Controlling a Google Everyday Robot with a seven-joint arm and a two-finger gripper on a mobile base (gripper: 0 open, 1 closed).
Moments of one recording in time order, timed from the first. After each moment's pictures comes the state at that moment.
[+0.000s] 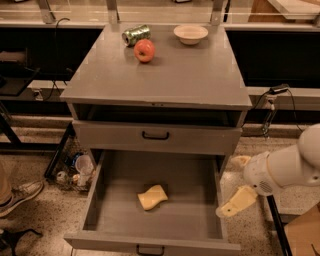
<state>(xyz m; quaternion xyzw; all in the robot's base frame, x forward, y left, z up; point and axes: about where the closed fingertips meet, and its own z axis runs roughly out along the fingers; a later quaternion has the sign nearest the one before) 0.437 -0.186 0.701 -0.49 0.82 0.19 0.25</state>
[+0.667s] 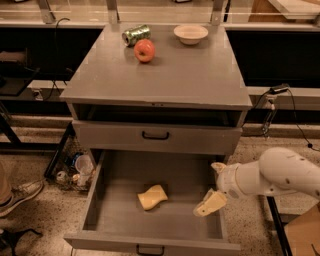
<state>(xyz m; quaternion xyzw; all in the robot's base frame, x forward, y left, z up) 0.475 -0.150 0.613 -0.48 0.81 0.18 0.29</state>
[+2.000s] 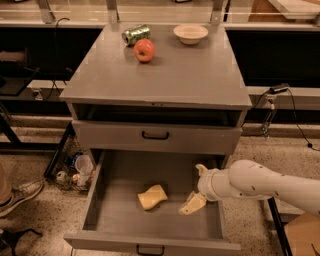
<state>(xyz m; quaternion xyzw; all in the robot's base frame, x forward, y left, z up) 0.520 -0.115 0.534 -0.51 0.79 0.14 0.32</state>
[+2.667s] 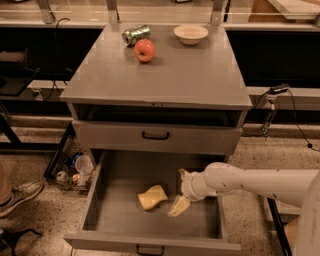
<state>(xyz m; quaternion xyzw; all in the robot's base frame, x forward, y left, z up) 0.551 -0.064 0.451 -0.58 0.75 0.14 0.29</state>
